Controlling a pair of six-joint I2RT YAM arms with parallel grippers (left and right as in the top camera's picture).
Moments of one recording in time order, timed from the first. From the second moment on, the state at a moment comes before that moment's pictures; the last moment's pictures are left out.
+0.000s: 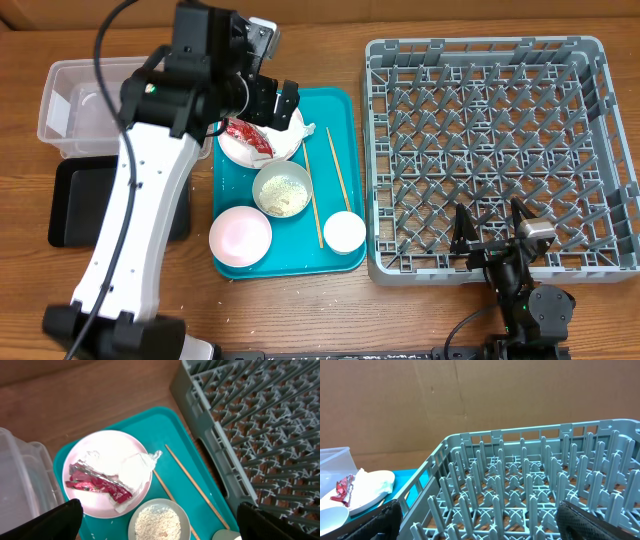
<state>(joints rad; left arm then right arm) -0.23 1.67 1.82 -1.07 0.22 0.06 -0.02 0.01 0.02 -0.02 -0.17 0.15</state>
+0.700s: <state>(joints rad) -0.23 2.07 1.82 -0.97 0.02 -0.45 -0.02 0.01 0.02 -0.02 -0.17 0.15</state>
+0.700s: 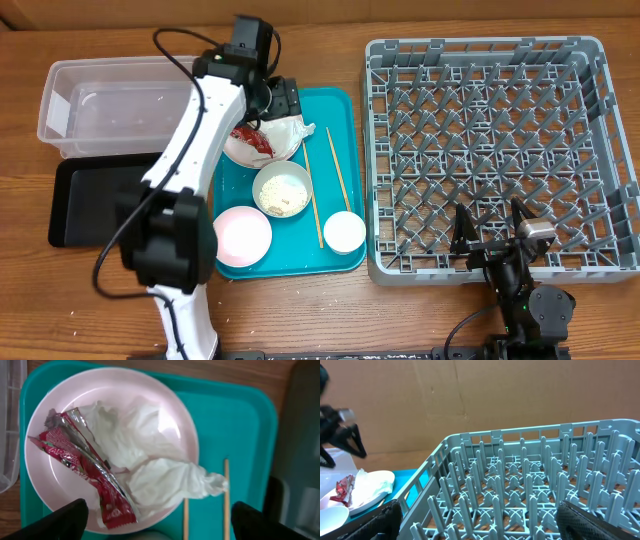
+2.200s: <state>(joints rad) -0.15 2.33 2.60 -1.56 -0.06 -0.38 -0.02 0.01 0.02 -0.02 -0.17 0.15</state>
